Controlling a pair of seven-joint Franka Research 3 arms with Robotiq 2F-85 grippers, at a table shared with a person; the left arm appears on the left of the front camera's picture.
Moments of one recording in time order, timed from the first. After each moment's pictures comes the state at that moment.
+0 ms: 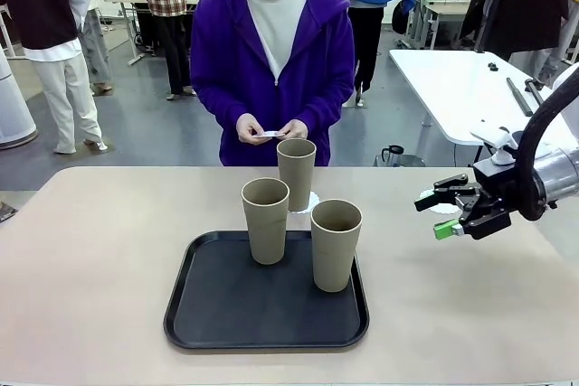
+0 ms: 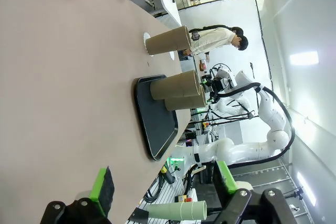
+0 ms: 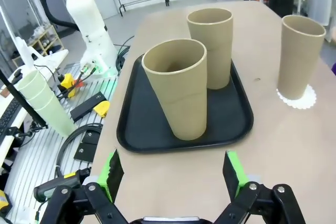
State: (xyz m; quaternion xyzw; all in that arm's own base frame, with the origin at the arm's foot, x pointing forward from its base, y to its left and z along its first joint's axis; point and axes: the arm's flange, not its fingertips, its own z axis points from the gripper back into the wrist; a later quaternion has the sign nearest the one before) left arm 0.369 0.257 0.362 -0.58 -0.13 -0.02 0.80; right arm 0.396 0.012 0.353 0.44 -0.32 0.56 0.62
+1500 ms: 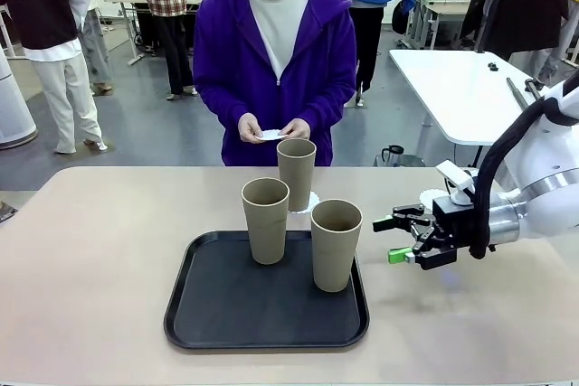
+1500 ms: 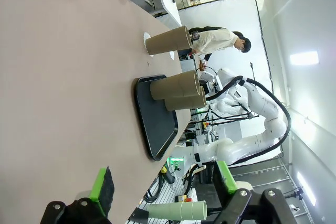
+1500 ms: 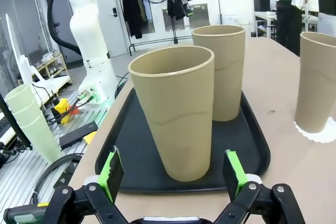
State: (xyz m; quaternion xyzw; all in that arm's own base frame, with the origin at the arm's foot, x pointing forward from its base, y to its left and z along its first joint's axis) left arm 0.369 0.257 0.362 -0.58 -0.13 -0.02 0.80; right arm 0.397 0.073 0.265 0.51 -0.39 0.53 0.55
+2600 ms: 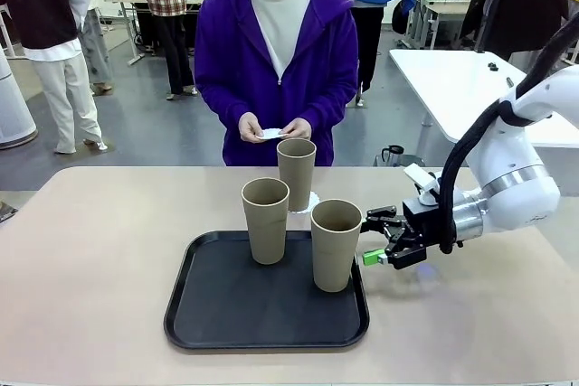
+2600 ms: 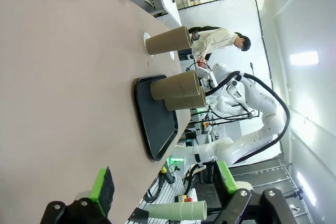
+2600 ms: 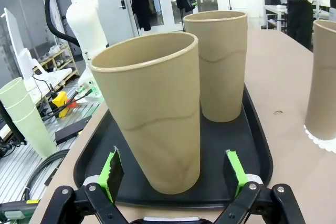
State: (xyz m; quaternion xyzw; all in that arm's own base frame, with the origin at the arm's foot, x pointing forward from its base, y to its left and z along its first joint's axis) left arm 0.369 0.257 0.362 -0.58 -0.13 -0.02 0.80; right arm 0.424 0.113 0.244 0.51 -0.36 0.55 0.55
